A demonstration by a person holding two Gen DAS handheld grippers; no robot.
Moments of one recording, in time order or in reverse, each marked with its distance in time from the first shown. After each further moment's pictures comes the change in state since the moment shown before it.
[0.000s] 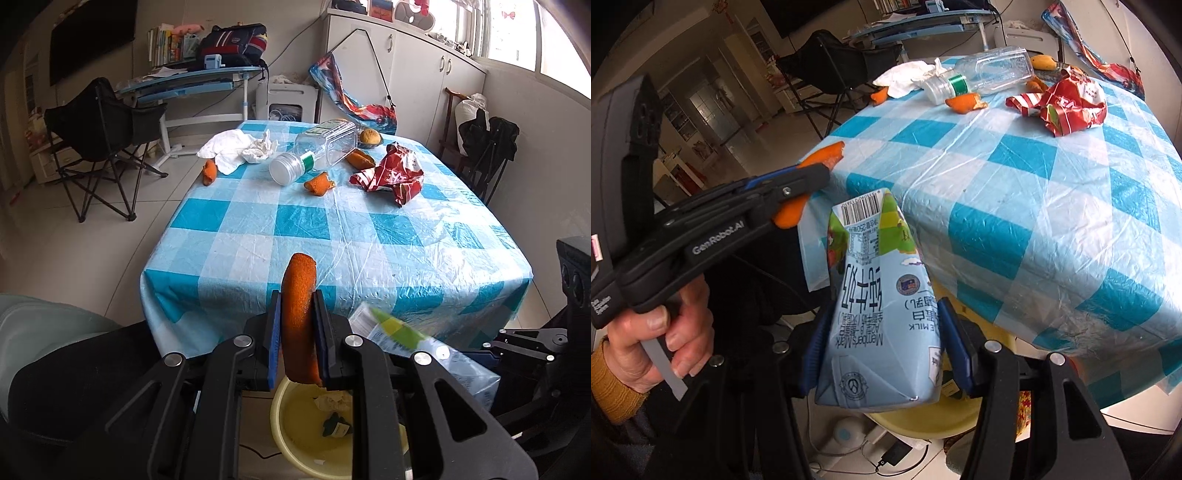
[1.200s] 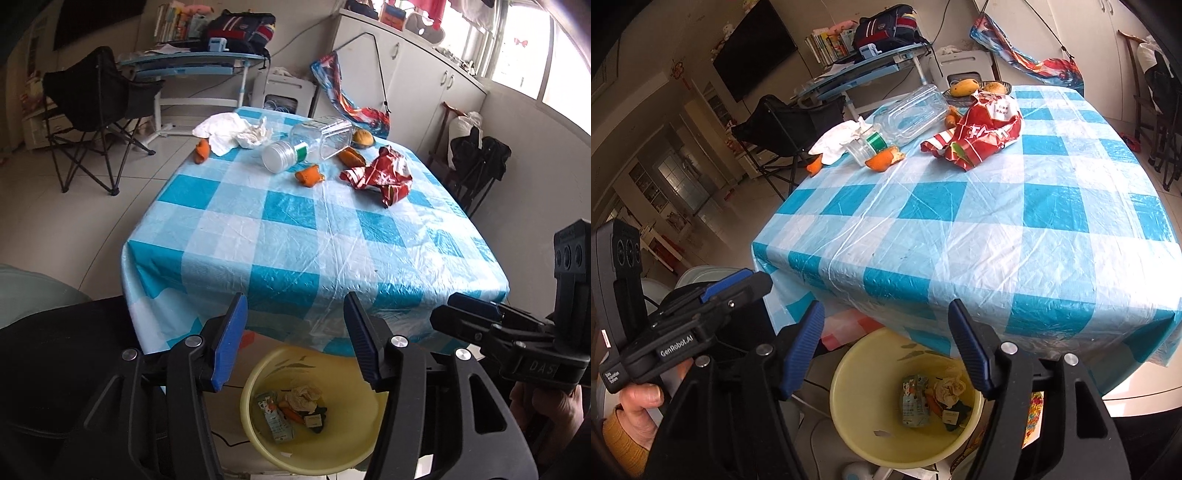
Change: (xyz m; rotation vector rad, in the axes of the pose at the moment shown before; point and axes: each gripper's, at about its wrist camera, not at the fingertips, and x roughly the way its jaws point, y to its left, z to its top) left arm 0.001 0.012 -0.005 -0.122 0.015 -0.094; right arm -0.038 -0.042 0.005 0.171 -0.214 -0.065
